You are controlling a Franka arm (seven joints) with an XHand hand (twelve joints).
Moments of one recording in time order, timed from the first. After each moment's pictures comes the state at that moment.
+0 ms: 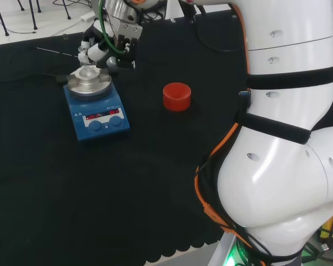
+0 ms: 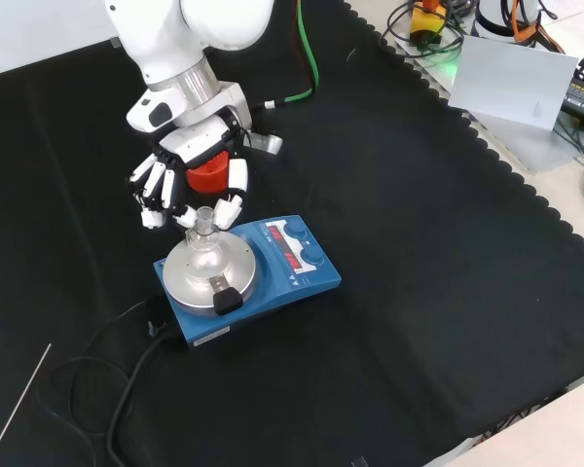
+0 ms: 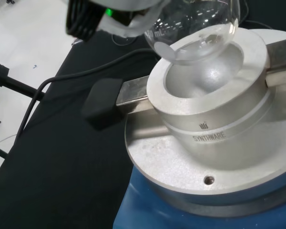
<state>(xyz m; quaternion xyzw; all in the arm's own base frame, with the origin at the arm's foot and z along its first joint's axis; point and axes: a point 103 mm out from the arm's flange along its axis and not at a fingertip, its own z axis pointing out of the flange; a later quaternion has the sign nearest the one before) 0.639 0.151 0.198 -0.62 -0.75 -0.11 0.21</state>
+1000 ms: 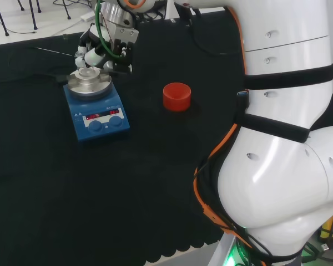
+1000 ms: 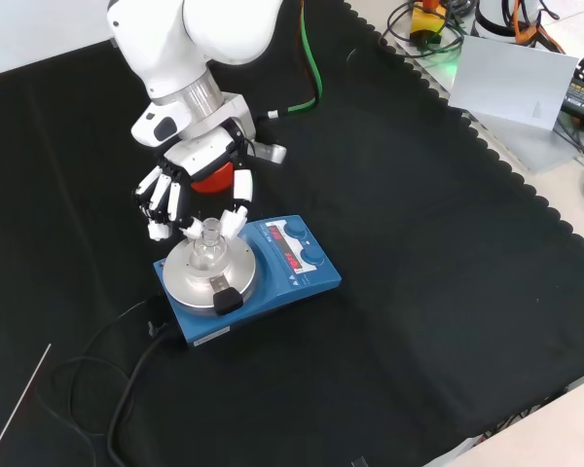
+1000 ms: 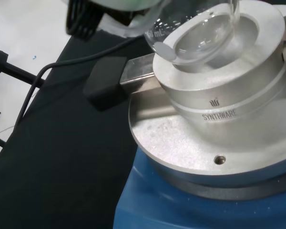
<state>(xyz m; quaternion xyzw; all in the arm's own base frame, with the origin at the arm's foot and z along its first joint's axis) 0.638 0.161 0.185 -0.61 -0.75 -0.10 0.21</state>
